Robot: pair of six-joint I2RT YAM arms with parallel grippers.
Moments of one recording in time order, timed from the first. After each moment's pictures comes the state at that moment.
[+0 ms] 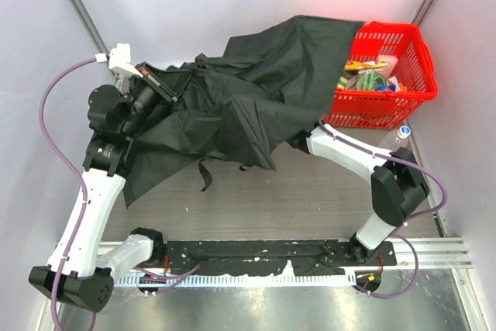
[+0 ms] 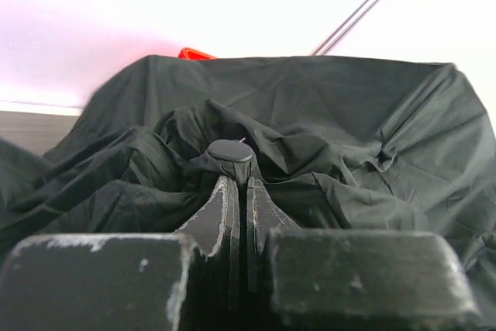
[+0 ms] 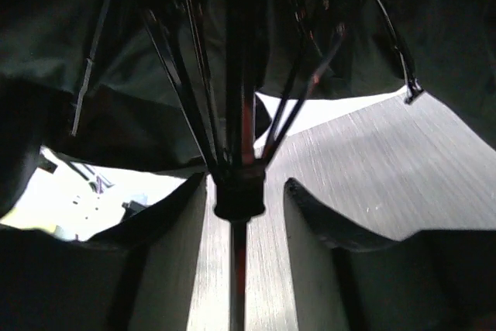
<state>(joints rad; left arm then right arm) -0.23 1.02 1.22 -0.04 0.29 -0.71 0.68 1.67 1.26 0.65 -0.77 0.53</state>
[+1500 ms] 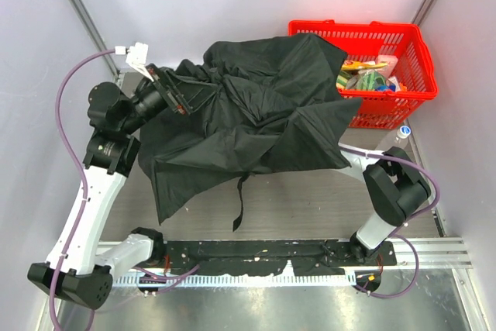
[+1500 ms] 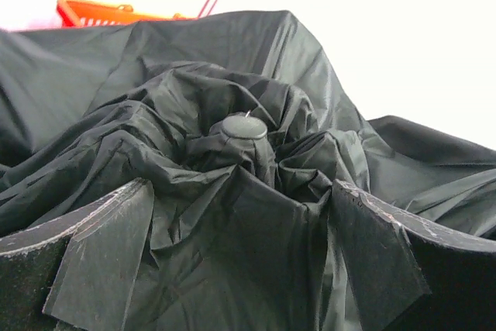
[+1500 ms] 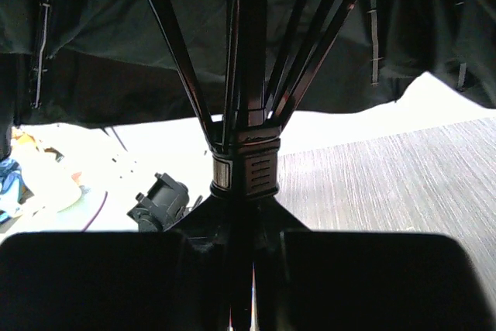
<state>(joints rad) -0.25 1.01 1.24 -0.05 0.61 -0.70 0.67 1.64 0.97 1.15 -0.87 0.65</state>
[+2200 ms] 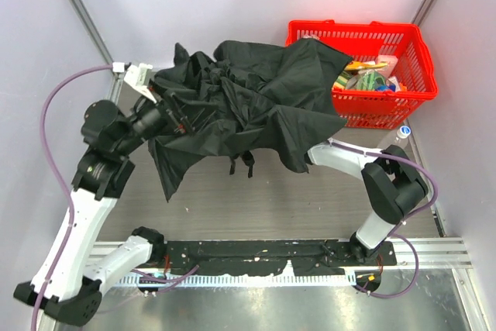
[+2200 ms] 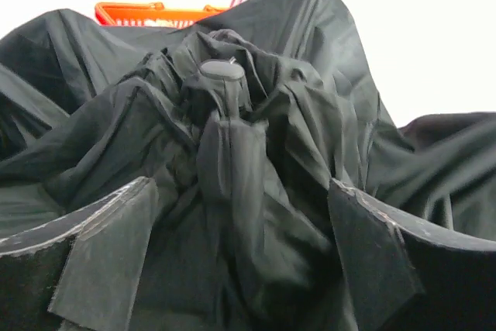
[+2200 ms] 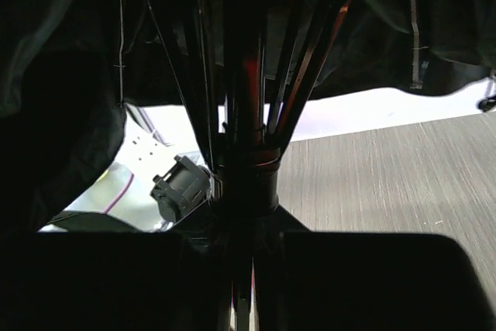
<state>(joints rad) -0.38 0.93 1.24 -0.18 0.44 -0.49 0.67 1.66 1.02 1.09 -0.95 0.66</state>
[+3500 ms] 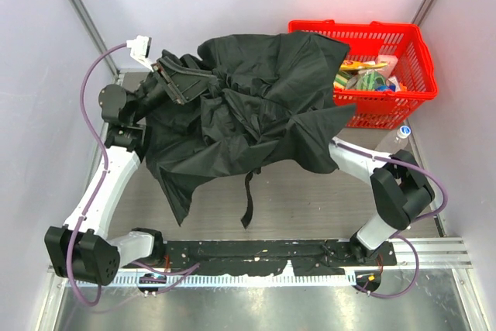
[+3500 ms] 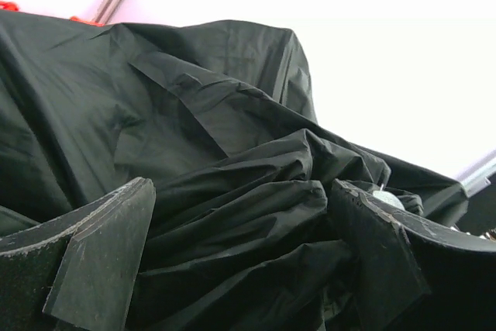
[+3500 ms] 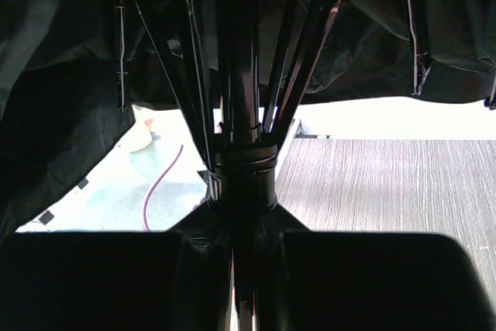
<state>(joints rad) -0.18 1.18 1.12 0.54 0.83 -1.13 0.66 1.61 1.05 1.12 -1.12 0.76</state>
